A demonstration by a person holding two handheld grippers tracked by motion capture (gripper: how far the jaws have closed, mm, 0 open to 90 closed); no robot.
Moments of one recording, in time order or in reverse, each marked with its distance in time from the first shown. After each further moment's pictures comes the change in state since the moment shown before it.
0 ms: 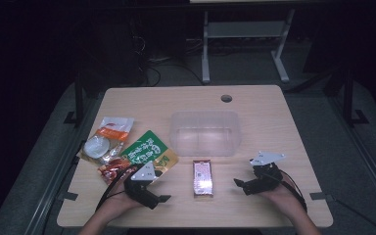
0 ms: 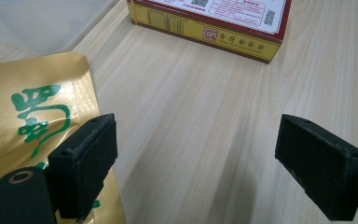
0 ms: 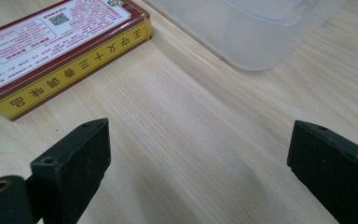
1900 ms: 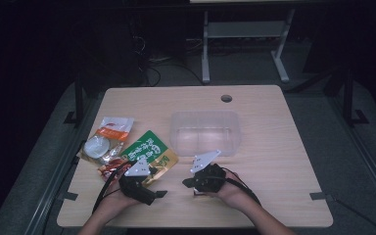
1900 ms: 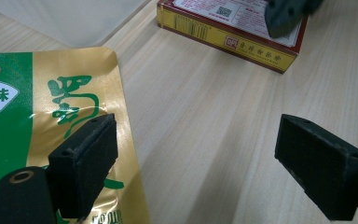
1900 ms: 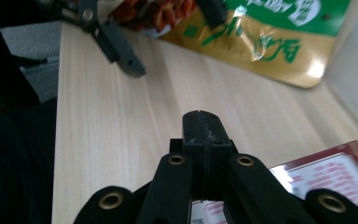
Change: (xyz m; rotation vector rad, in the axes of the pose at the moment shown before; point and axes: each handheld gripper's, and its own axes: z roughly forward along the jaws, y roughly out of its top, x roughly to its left) left arm 0.007 -0.003 -0.010 -0.037 0.037 -0.081; right arm 0.106 0.090 0.060 0.033 0.401 -0.284
